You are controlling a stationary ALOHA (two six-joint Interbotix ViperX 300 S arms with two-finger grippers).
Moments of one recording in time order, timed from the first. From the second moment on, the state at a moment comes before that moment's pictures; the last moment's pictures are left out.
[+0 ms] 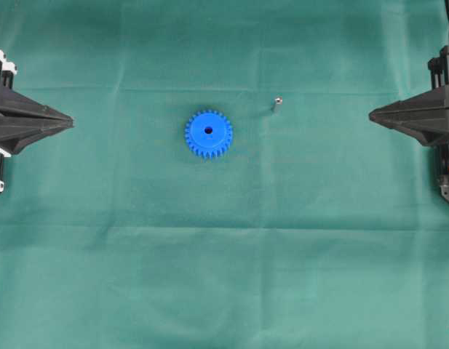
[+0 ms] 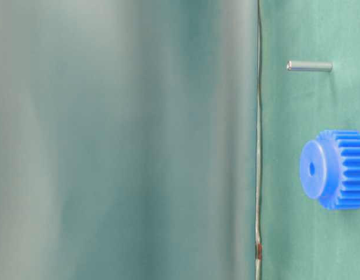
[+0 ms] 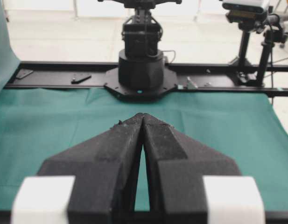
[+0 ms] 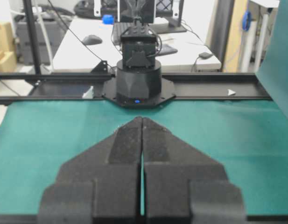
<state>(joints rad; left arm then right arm) 0.00 -0.97 1.18 0.00 -0.29 0.00 0.00 -0.96 1.17 0.00 -0.29 -0.01</state>
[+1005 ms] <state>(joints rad) -0.01 -0.97 1.18 0.01 -0.26 -0.01 -0.13 -0.61 1.16 0.01 -0.38 -0.01</state>
